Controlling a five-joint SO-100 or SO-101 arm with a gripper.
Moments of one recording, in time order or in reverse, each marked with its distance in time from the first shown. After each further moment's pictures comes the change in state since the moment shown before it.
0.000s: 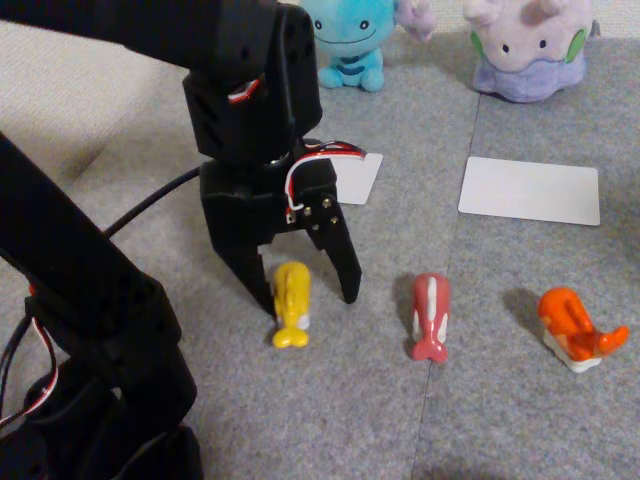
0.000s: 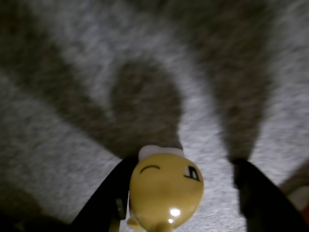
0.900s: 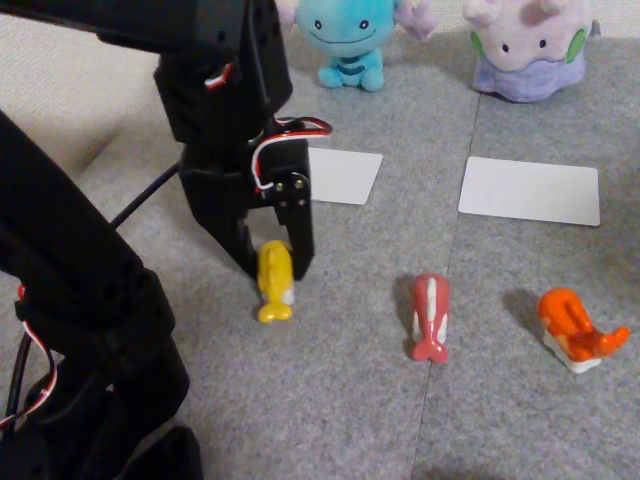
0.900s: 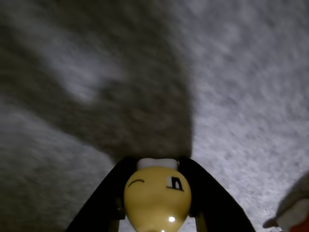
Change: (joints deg) arm -12.0 2.9 -1.6 -2.6 18.4
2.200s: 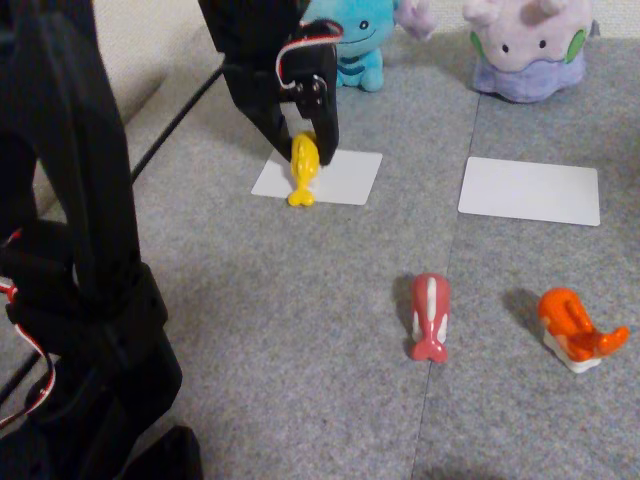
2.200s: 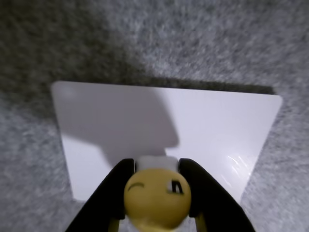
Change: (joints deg) arm -5.6 -38.2 -48.4 1.7 19.8
